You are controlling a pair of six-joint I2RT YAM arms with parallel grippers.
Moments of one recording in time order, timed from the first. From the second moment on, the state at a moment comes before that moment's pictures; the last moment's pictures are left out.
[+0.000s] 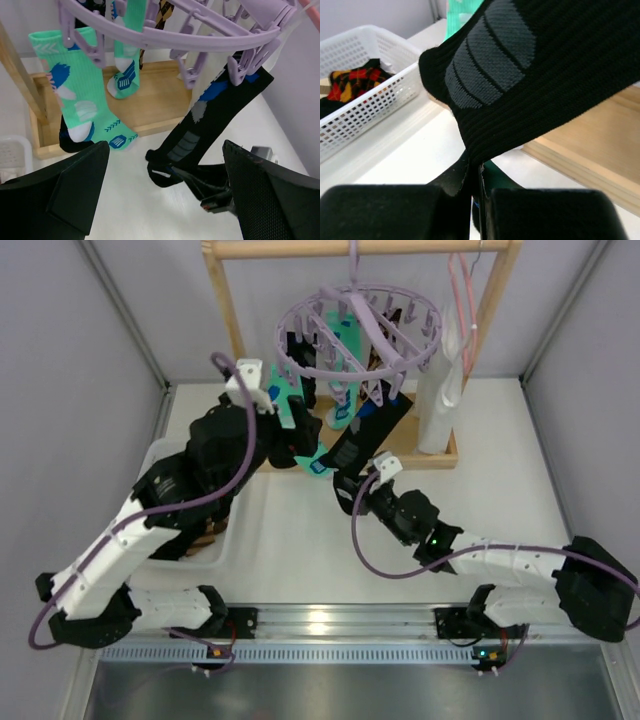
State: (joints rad) left arm -0.94 1.11 1.61 -0.69 -0.52 -0.43; right arm 0.95 1.17 0.51 0.68 0.28 0.06
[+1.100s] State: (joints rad) left arm -1.09 1.78 2.18 -0.71 -1.08 0.00; right arm 1.25 1.70 1.08 0.52 0.70 -0.26
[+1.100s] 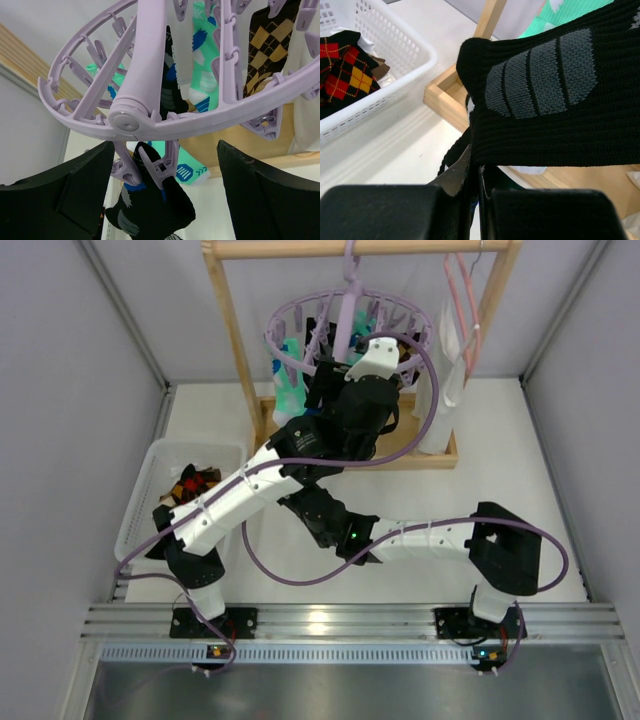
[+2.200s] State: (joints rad) left arm -1.02 1.83 2.19 -0.73 -1.11 -0.02; right arm 1.26 1.70 1.07 0.51 0.65 -0.29
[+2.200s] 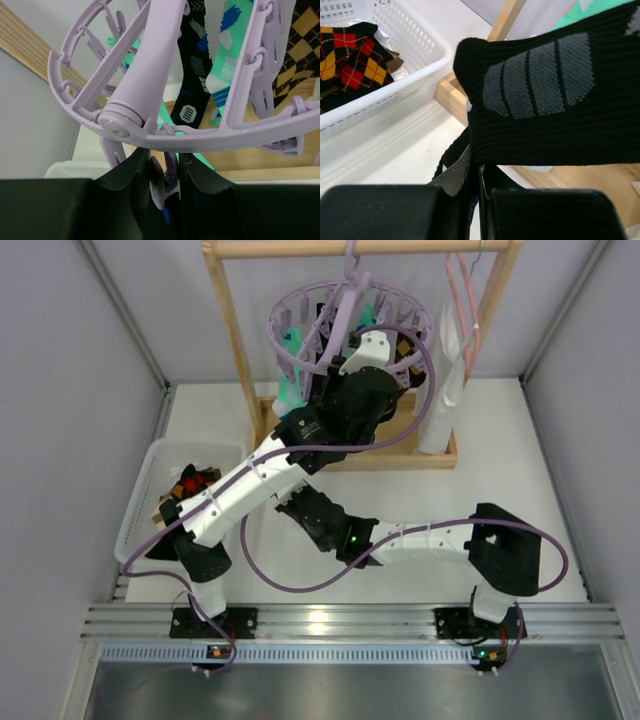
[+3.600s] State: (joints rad) left arm -1.01 0.82 1.43 -0.73 -1.07 -0.24; right arm 1.18 1.44 0.89 0.48 0.10 -0.08
